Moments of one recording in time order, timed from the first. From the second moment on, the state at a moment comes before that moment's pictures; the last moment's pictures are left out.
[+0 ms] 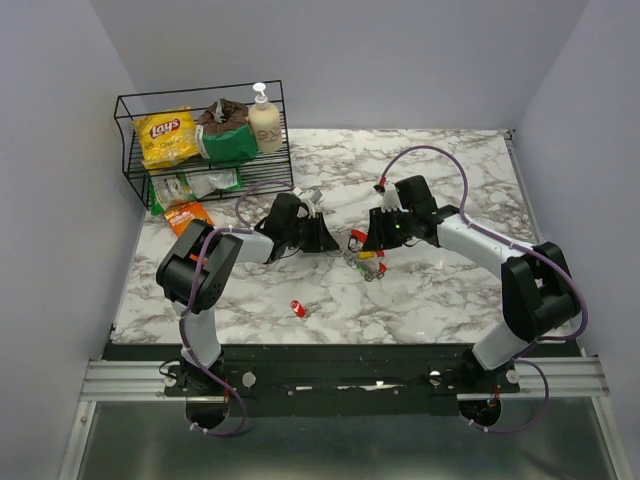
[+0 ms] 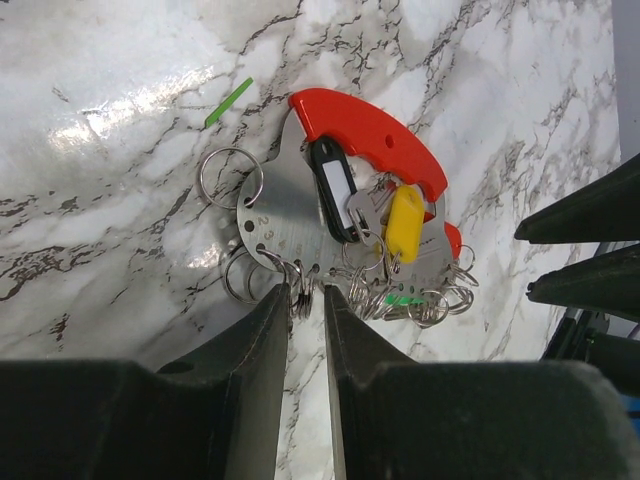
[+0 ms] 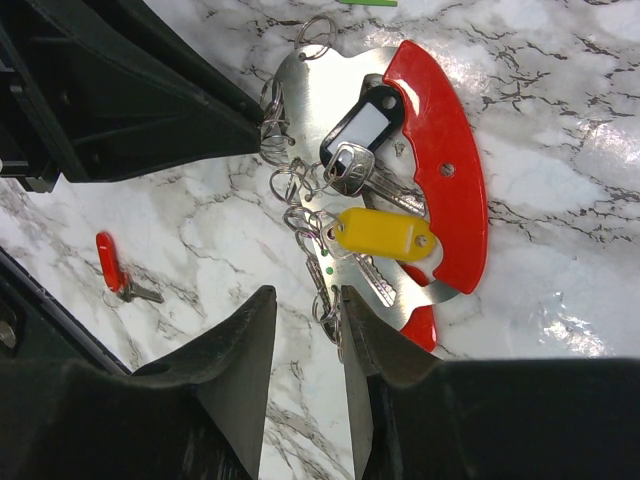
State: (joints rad) left arm -0.49 1.87 0.89 0.37 0.52 -0.57; right arm 0.45 1.61 1.03 -0.32 -0.40 0.21
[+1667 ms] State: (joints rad) left arm -0.49 1.67 0.84 0.34 0.59 -0.36; right arm 0.45 1.49 1.03 -0.23 -0.52 0.20
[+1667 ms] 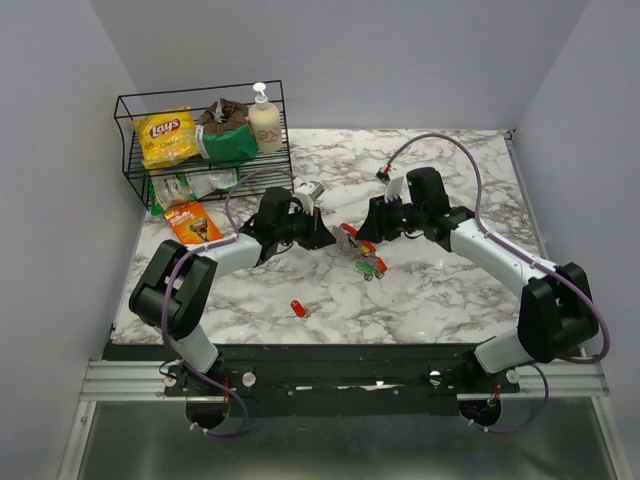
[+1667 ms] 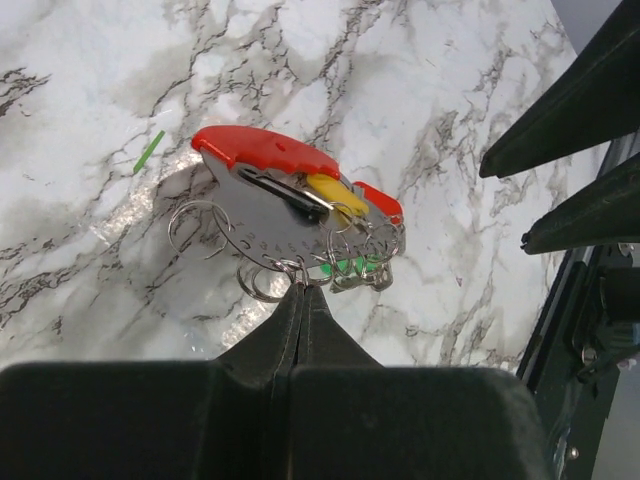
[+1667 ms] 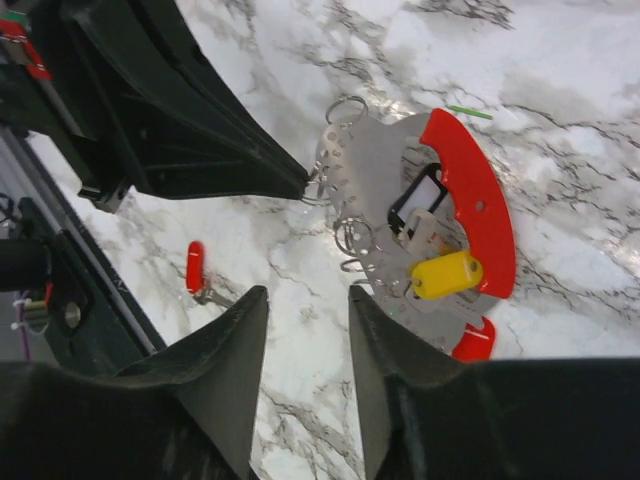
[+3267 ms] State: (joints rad) left arm -0.49 1.68 1.02 -0.11 0.58 -0.28; right arm 0.60 1.54 0.97 -0.17 -0.22 0.22
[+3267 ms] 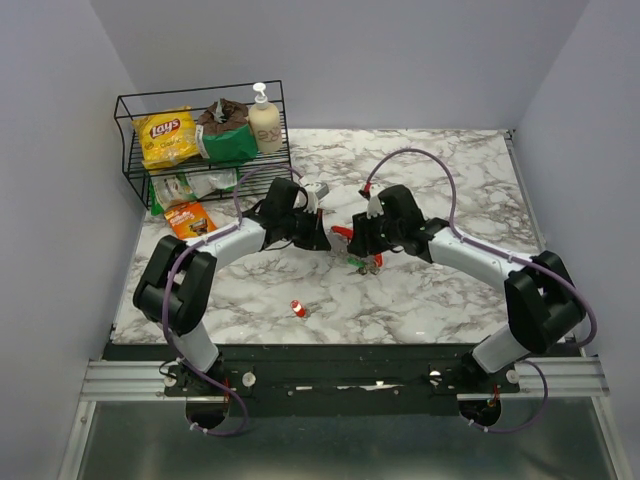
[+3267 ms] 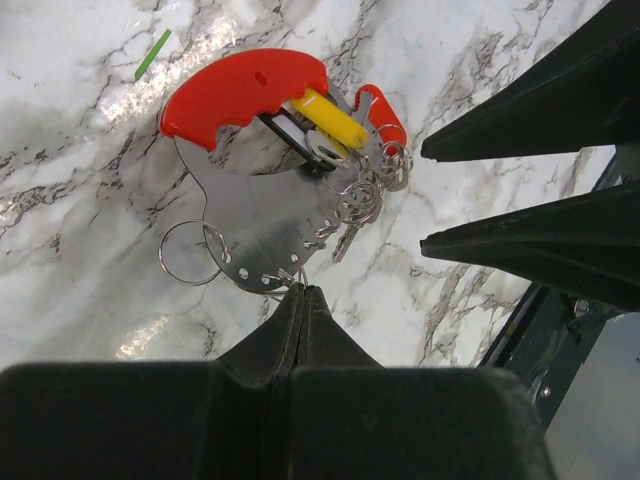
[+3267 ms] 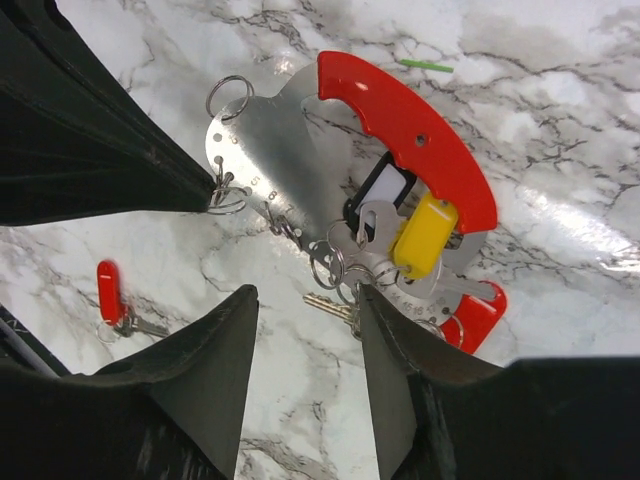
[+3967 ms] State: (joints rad) left arm -0.49 1.70 1.01 -0.09 0.57 -0.28; right arm 0.57 1.64 0.98 -0.18 -0.26 0.33
